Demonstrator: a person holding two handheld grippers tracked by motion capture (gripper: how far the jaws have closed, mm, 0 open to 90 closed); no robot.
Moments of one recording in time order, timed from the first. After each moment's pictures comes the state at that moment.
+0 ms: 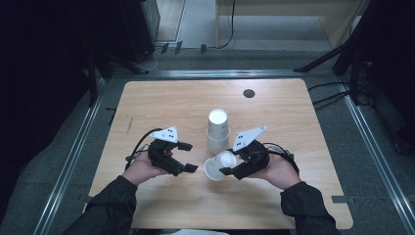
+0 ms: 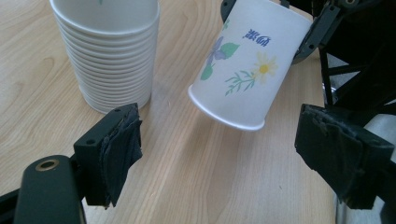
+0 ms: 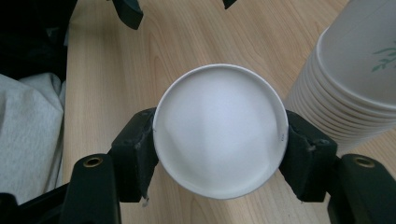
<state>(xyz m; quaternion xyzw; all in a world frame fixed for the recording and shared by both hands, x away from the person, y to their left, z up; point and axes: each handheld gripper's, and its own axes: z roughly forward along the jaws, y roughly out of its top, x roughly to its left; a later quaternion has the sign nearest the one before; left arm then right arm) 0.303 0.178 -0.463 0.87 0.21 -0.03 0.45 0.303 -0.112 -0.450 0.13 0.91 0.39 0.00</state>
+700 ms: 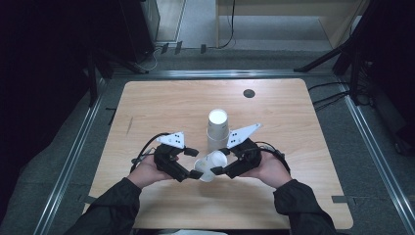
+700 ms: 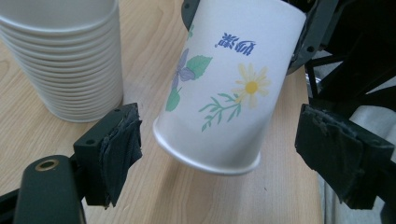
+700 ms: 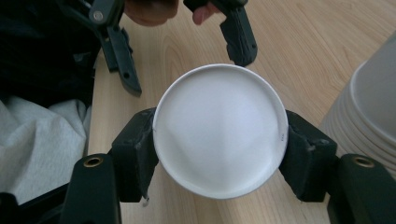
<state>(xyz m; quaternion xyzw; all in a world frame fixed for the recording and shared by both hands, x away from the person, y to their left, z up) 0.296 0.162 -0.470 0.87 0.18 -0.05 0.45 0.307 -0.094 -0.451 0.12 0.89 0.43 -0.04</state>
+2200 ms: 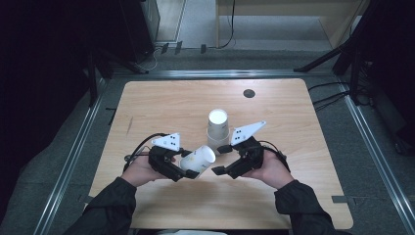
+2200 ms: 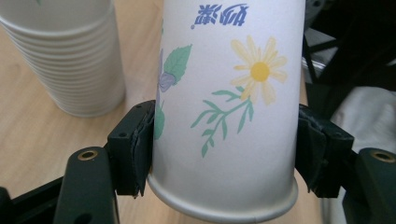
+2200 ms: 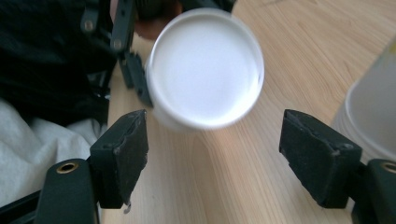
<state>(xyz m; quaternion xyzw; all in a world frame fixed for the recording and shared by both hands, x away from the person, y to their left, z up) 0.290 0.174 -0.458 0.89 0.16 -0.04 0.43 0.305 -0.102 -0.443 0.13 0.88 0.45 -0.05</state>
